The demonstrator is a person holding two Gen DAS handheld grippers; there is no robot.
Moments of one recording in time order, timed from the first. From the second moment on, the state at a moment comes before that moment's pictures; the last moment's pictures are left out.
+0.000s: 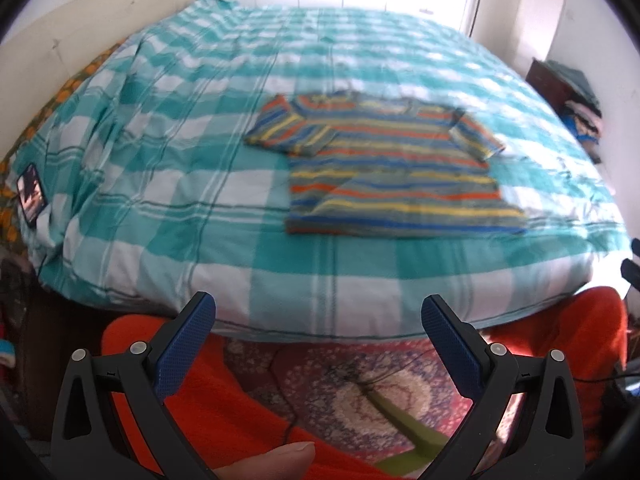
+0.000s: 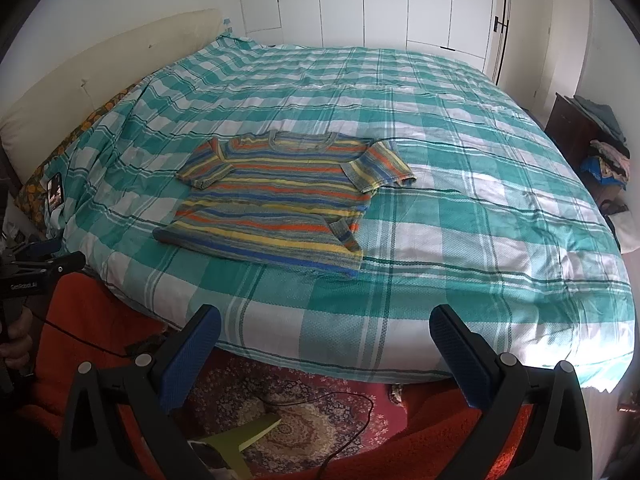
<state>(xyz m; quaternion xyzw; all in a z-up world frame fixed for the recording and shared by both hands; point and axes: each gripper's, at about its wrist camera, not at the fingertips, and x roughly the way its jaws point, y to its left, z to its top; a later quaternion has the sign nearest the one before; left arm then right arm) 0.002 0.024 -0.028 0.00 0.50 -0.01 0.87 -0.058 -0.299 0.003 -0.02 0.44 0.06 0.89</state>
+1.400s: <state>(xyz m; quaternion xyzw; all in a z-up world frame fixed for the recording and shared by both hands) 0.008 0.055 -0.115 0.26 0.54 -0.26 0.75 0.018 -0.329 -0.135 -0.15 0.59 0.35 0.71</state>
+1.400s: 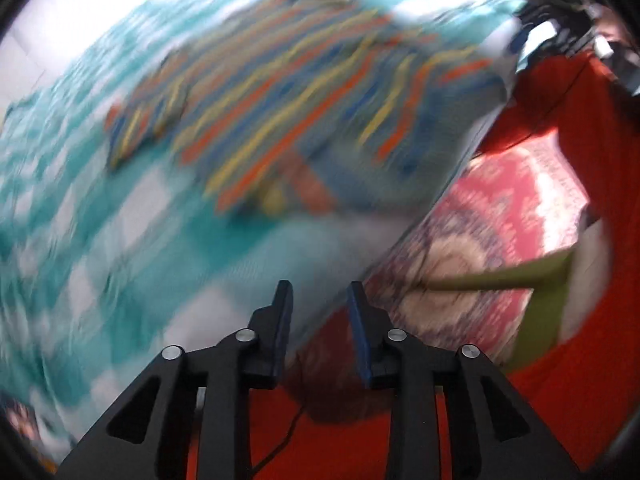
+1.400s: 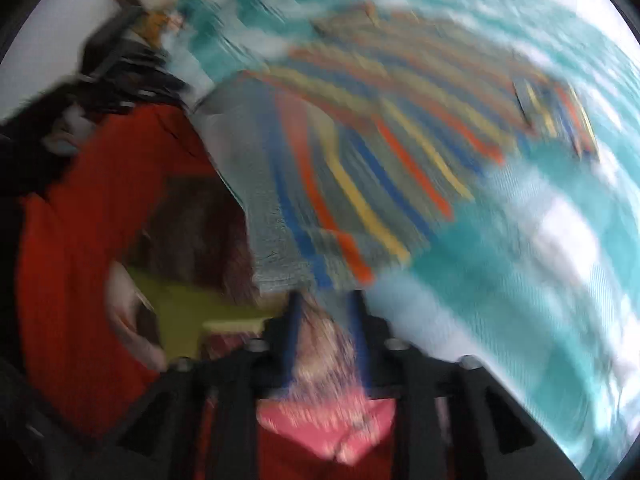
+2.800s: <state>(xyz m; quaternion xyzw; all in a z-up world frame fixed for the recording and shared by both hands) 0.048 0.044 -0.187 -0.04 0.66 -0.19 0.73 0.039 -0.326 -0.198 0.15 0.67 0.26 0.68</state>
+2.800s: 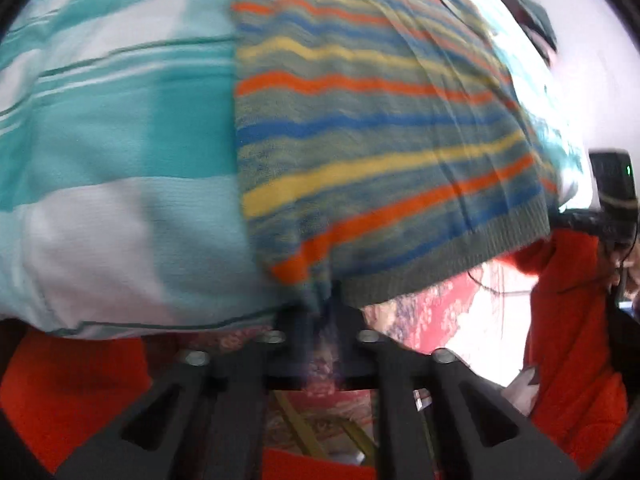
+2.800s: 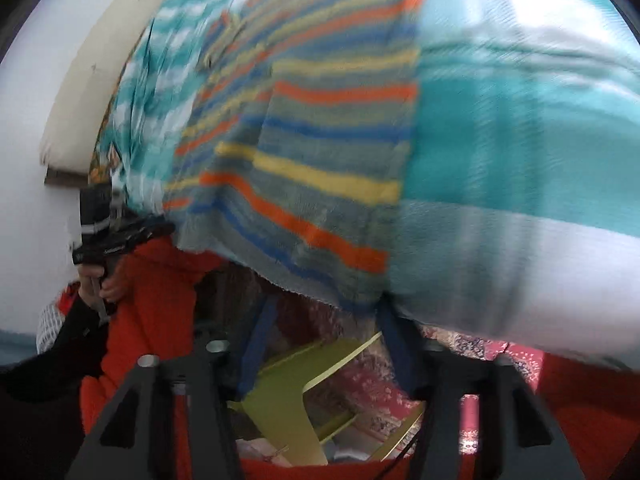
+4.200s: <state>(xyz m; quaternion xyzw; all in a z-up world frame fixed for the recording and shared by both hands) 0.062 0.002 -0.180 0.05 0.50 -0.04 0.86 0.075 -0.285 -0.179 0.08 0.51 0.14 0.84</state>
